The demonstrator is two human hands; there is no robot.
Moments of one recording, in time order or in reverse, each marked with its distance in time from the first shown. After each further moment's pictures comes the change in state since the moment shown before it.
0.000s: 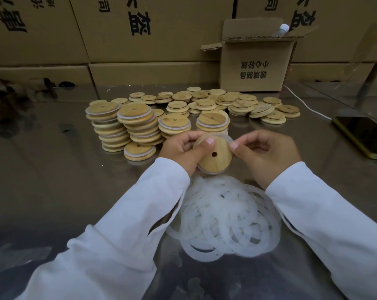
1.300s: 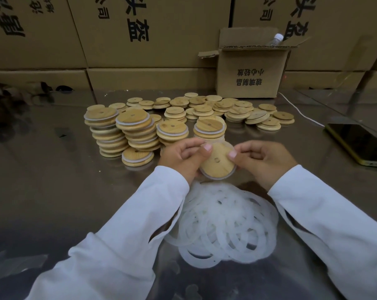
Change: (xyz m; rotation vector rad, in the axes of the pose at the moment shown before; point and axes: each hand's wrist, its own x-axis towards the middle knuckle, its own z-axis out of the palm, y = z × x) left_hand 0.002 -0.003 0.002 -0.035 0.048 -0.013; right_hand 0.007 0.000 -0.012 -0.009 -0.198 0.175
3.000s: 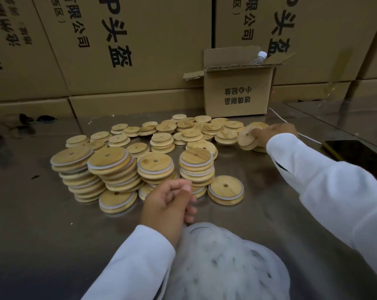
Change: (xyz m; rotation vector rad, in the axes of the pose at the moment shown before) left_hand 0.011 -0.010 0.003 0.004 0.077 0.011; right_hand 0.163 0.025 -0.065 -0.237 0.423 0.334
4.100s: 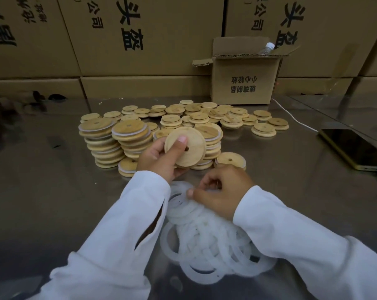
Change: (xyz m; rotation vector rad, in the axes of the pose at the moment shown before) left_hand 0.004 0.019 -0.026 -0.156 -0.006 0.029; right_hand -0.194 0.025 0.032 -0.285 -0.481 -0.611
